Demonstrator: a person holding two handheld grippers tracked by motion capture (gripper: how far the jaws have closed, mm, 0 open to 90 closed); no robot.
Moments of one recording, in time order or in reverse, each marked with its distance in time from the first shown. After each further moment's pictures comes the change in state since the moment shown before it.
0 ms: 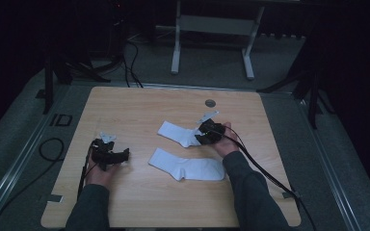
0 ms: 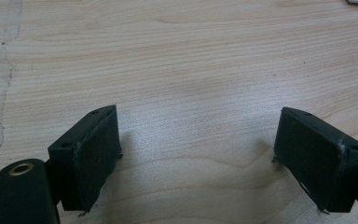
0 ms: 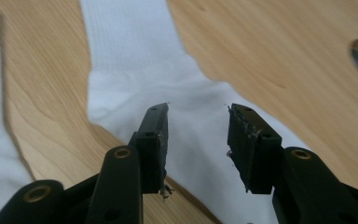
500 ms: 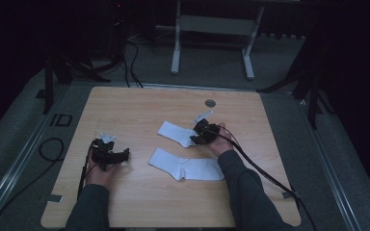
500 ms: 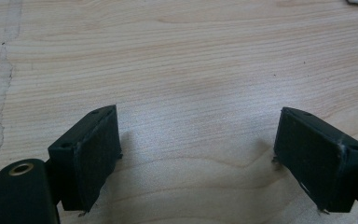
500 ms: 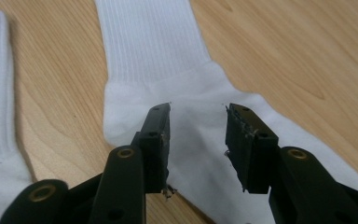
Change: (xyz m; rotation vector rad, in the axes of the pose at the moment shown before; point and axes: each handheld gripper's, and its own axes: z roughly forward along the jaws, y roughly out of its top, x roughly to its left) left arm 0.000 0.000 0.000 0.000 0.000 0.000; right arm 0.005 0.007 0.018 0.025 0.060 0.009
